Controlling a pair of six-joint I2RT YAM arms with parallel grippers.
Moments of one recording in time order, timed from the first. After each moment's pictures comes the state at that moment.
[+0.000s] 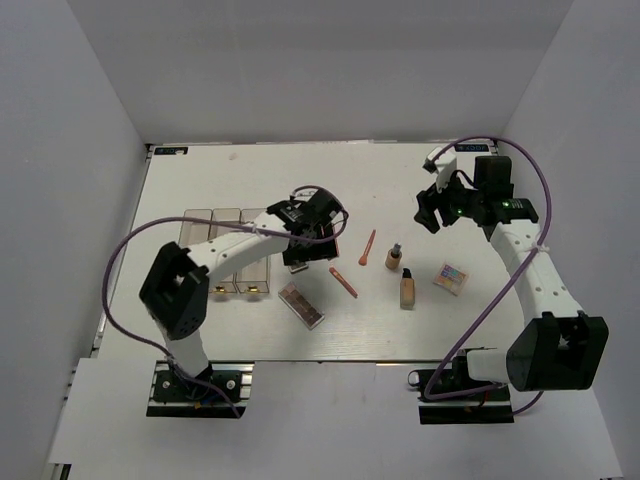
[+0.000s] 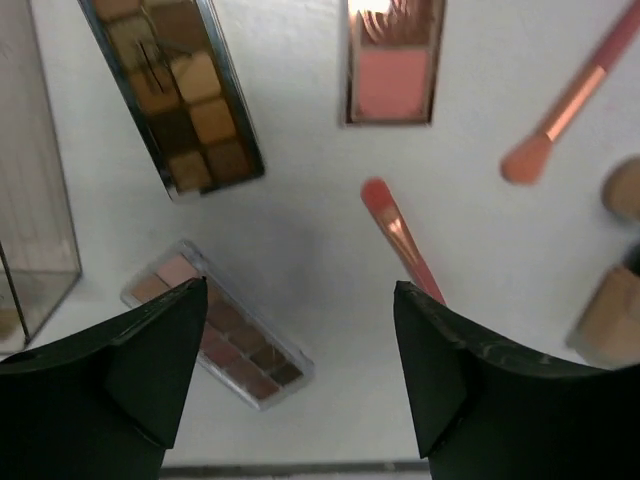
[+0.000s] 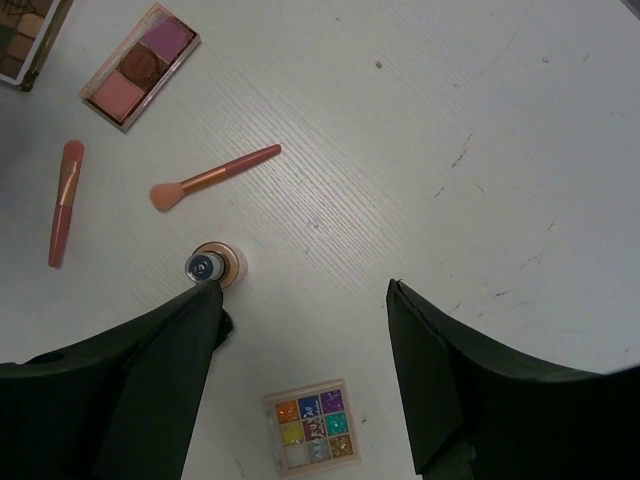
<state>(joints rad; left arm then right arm) -0.80 1.74 1.39 -0.82 -0.24 -0.87 0.08 1.30 1.16 -0.58 -0.54 -0.55</state>
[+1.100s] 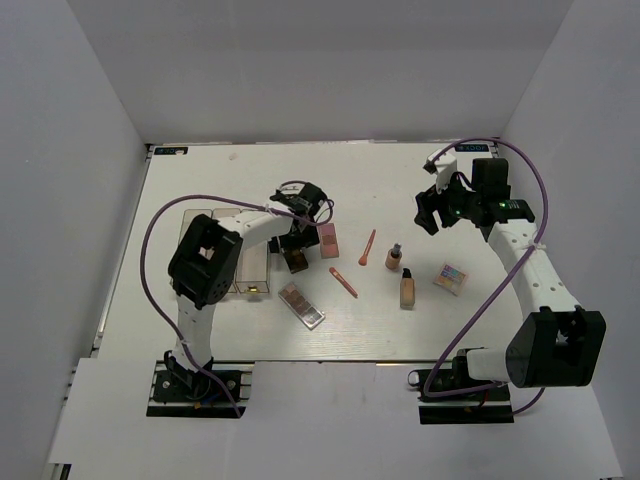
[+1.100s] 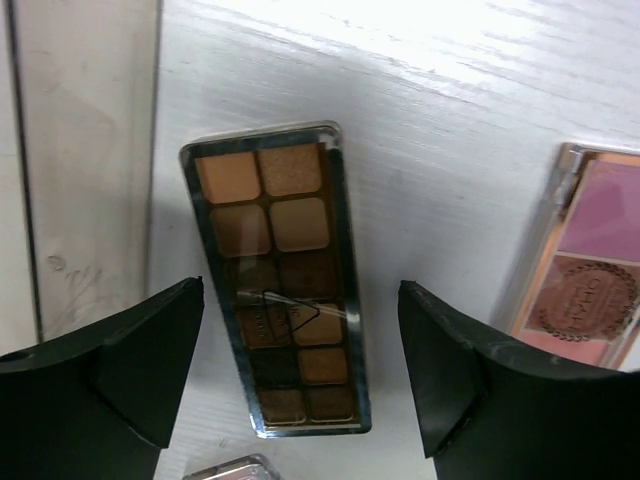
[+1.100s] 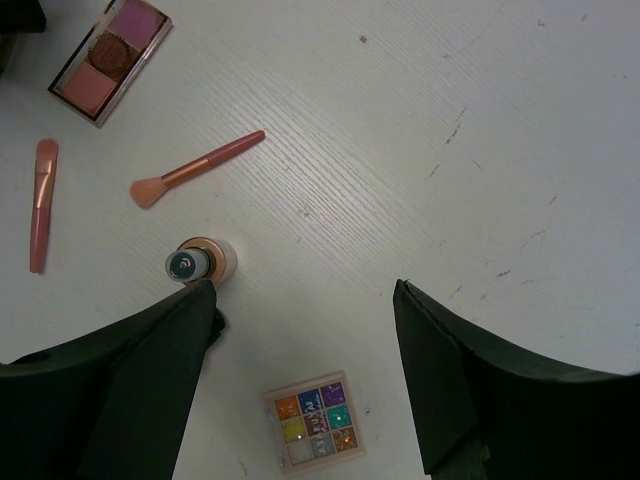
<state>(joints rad) -0.62 2.03 1.46 -0.70 -0.40 -0.78 0.07 1.32 1.13 -0.55 -0.49 -0.50</state>
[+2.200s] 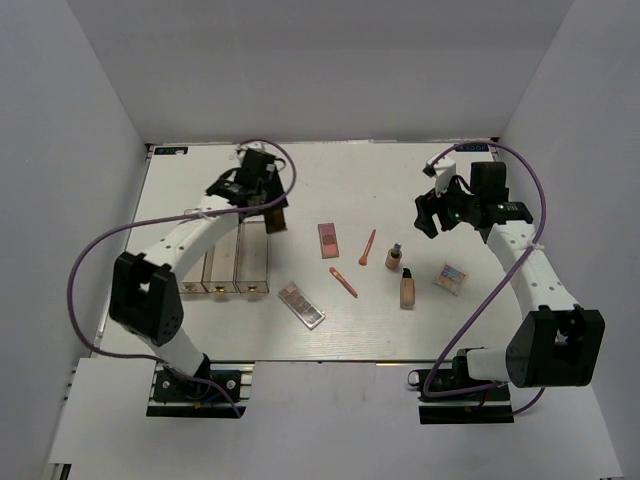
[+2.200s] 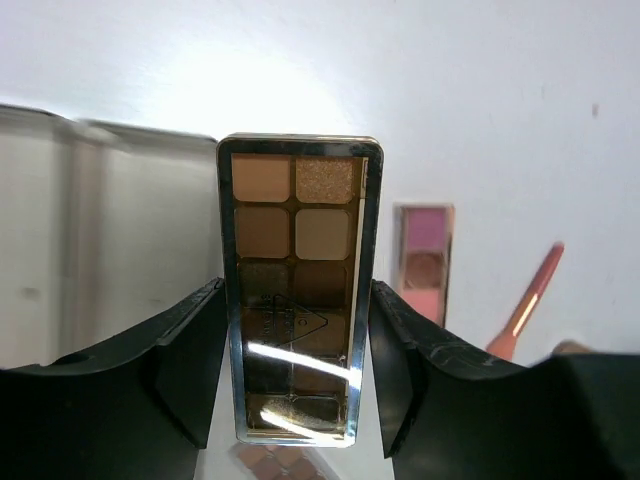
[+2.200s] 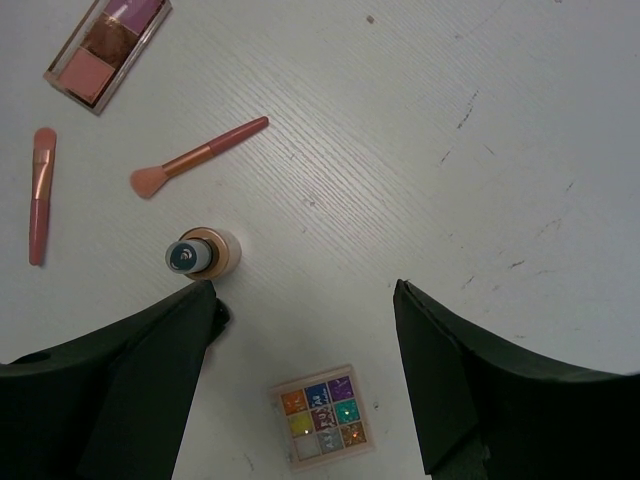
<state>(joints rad) -0.49 1.67 1.38 -0.54 -0.25 -0.59 0.07 1.32 1.11 -0.55 -0.48 -0.50</state>
